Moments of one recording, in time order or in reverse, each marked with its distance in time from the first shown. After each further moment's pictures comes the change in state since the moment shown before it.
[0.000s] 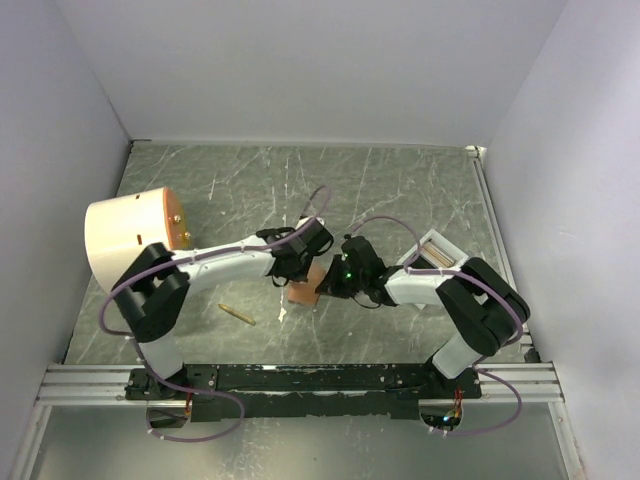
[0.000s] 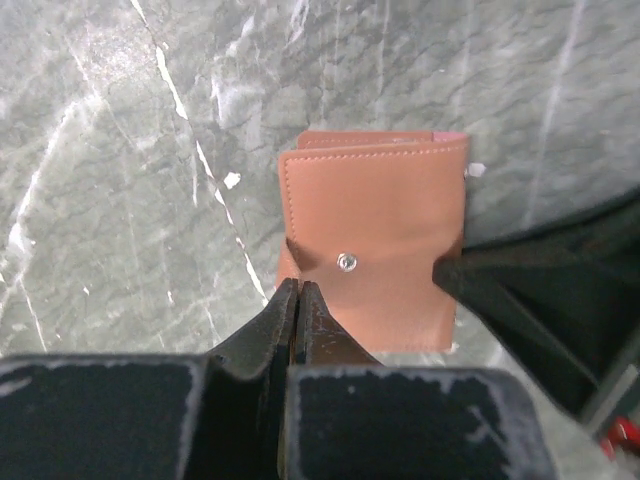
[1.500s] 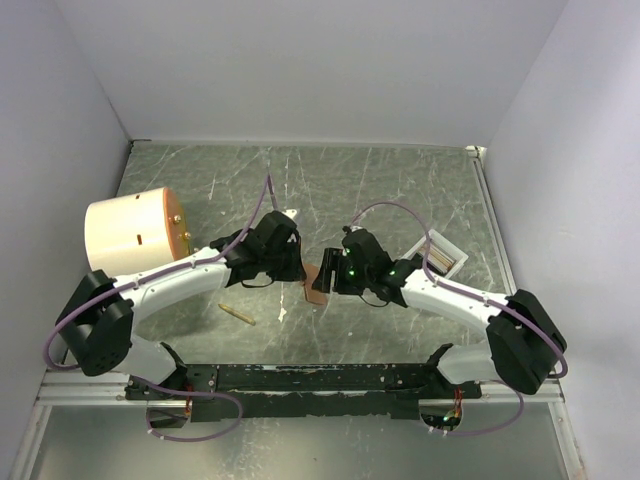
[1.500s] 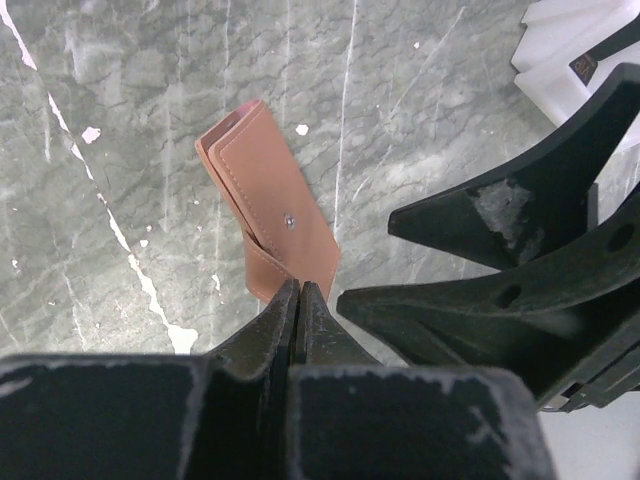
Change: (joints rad) left arm 0.094 -0.332 -0.244 0.235 0.396 -0.200; right arm 0.065 -0.278 0.118 -0.403 0.097 -0.122
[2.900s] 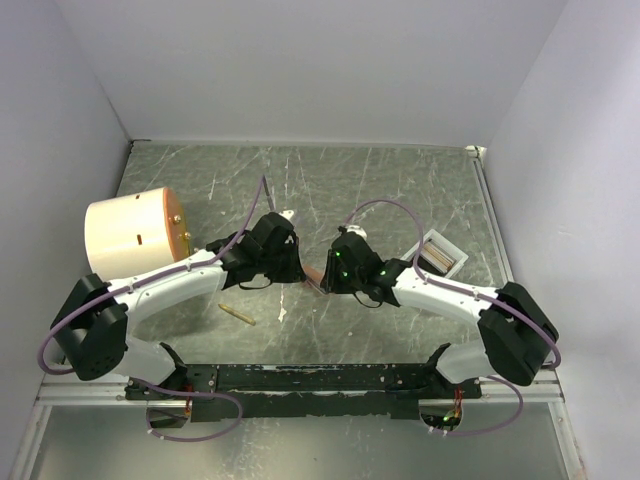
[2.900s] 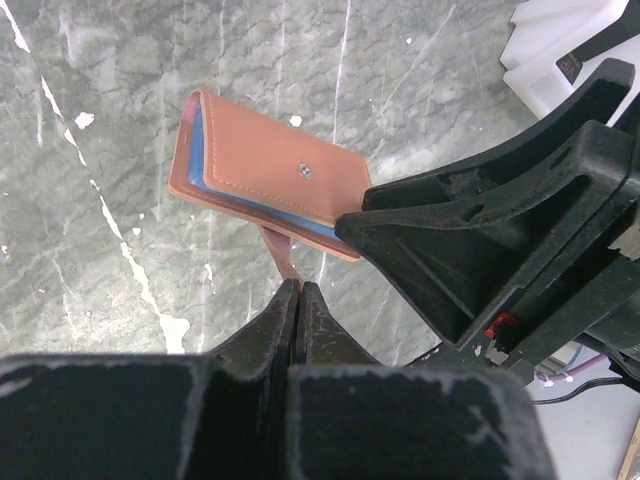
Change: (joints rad) left arm -0.002 -0.035 -0.021 0.003 0.007 -0.030; right arm 0.055 0.061 0.034 -0.018 0.168 -0.037
